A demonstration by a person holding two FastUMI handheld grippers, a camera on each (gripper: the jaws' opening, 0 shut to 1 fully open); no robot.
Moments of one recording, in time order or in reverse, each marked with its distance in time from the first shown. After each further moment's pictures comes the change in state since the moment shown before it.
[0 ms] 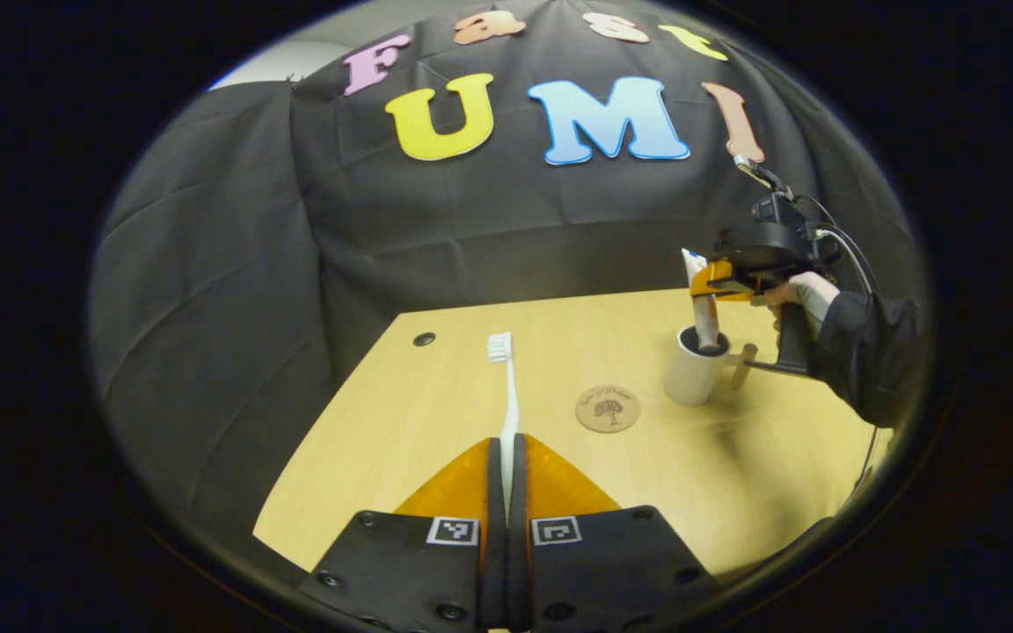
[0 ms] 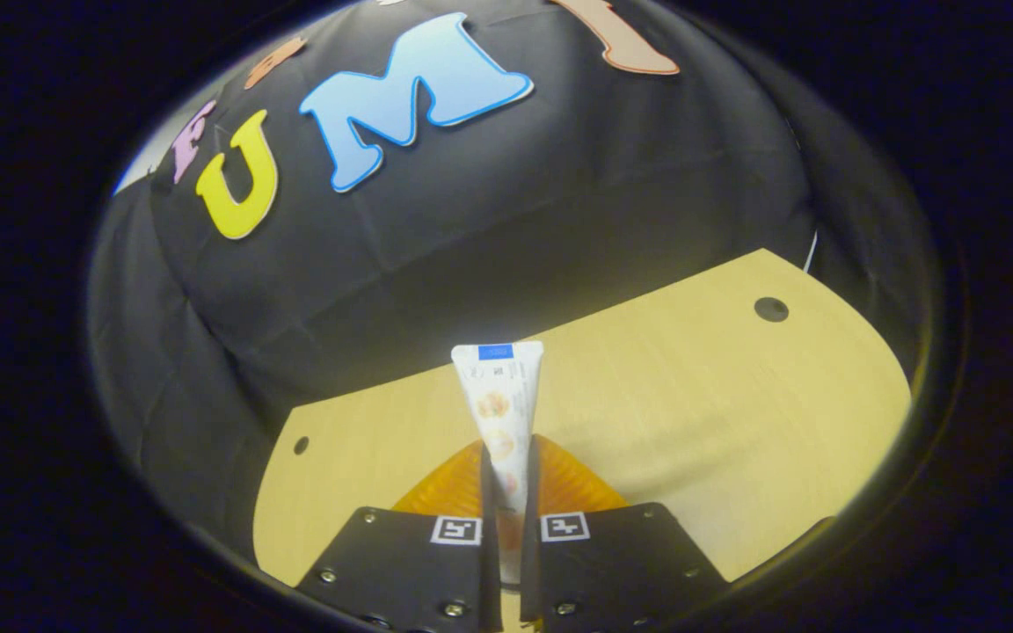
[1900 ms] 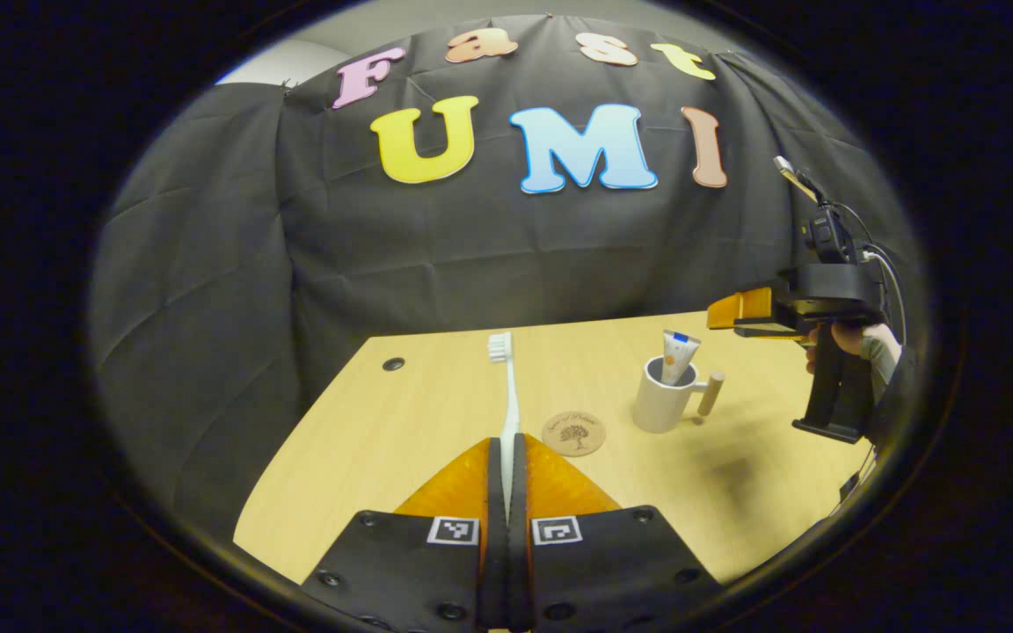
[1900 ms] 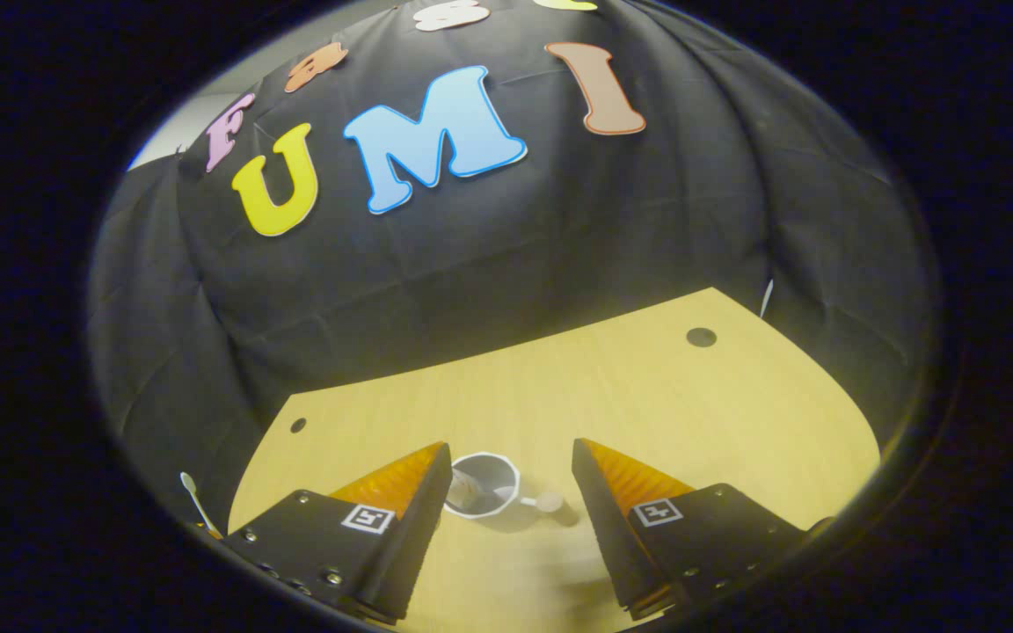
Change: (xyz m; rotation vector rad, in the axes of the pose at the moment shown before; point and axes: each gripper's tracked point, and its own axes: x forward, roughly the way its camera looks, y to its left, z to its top) left arm -0.017 -0.042 0.028 -0.012 -0.120 -0.136; right arm -0.145 -0.036 -0.011 -0.065 -0.113 -0.064
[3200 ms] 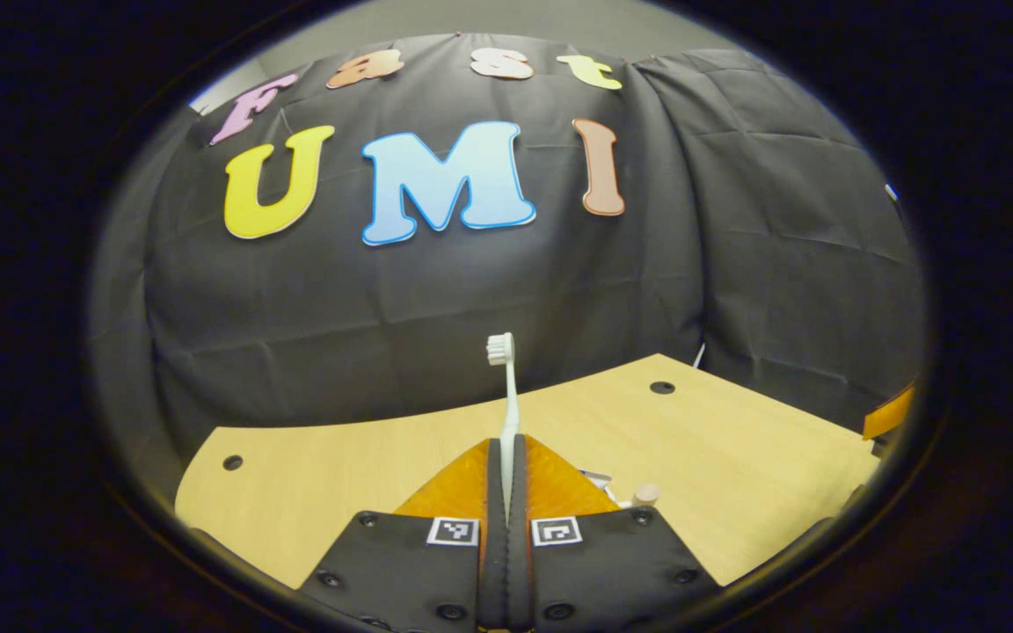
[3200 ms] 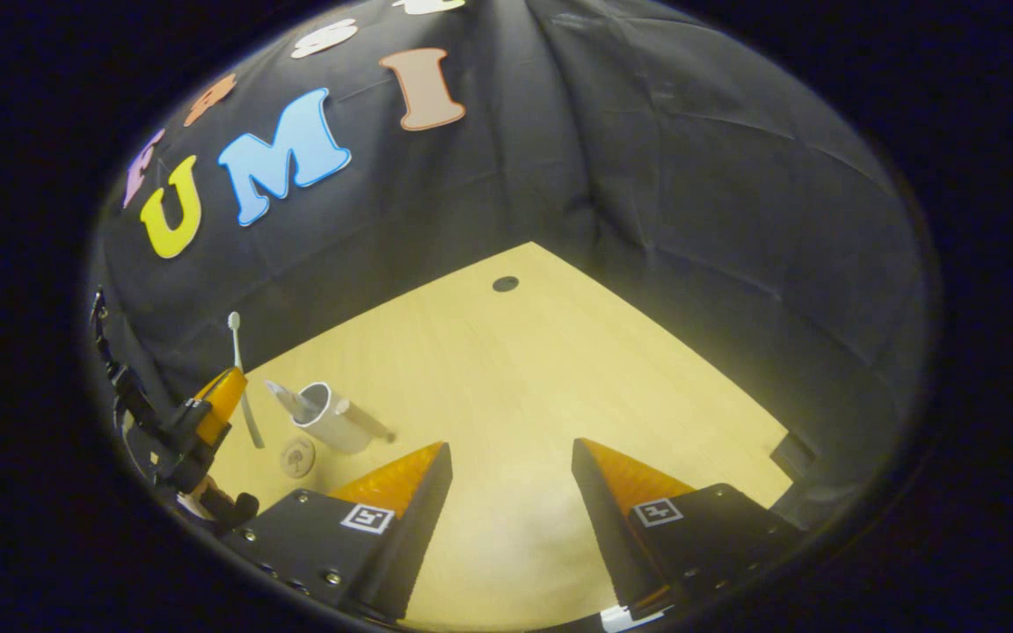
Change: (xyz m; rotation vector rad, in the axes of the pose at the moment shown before) left arm 0.184 -0.177 0.064 0.105 -0.202 -0.361; right arm -0.164 -0.171 -0.067 0.189 0.130 -0.360
